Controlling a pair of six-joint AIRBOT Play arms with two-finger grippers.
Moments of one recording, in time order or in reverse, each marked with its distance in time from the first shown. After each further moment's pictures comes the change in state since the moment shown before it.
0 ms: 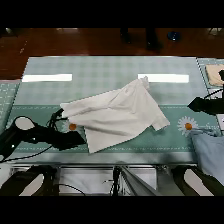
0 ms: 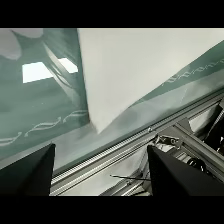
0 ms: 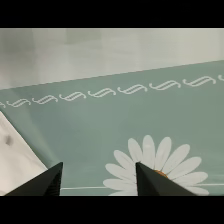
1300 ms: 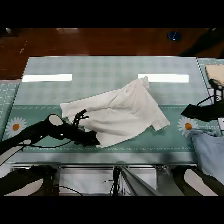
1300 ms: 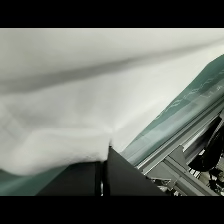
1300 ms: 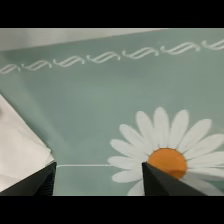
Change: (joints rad) left arm -0.311 -0.337 0.072 -0.204 0.285 0.117; right arm 0.000 -0.068 -0.066 0.023 0.053 -0.042
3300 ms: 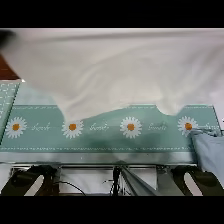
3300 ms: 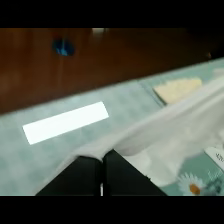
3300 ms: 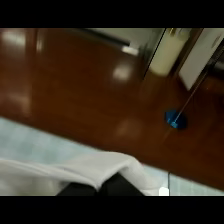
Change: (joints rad) left arm 0.243 0.676 0.989 0.416 -0.116 -0.177; right arm 0.342 0.465 0.574 -0.166 -0.235 0.003
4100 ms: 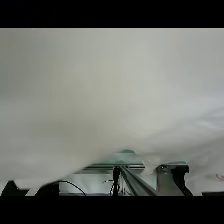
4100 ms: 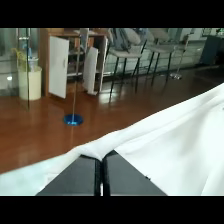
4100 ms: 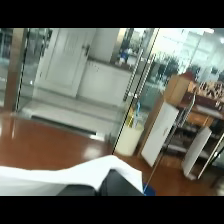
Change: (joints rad) left arm 0.027 0.082 0.440 0.080 -0.272 -0.187; right arm 0.000 -0.002 0.501 -0.056 0.278 0.081
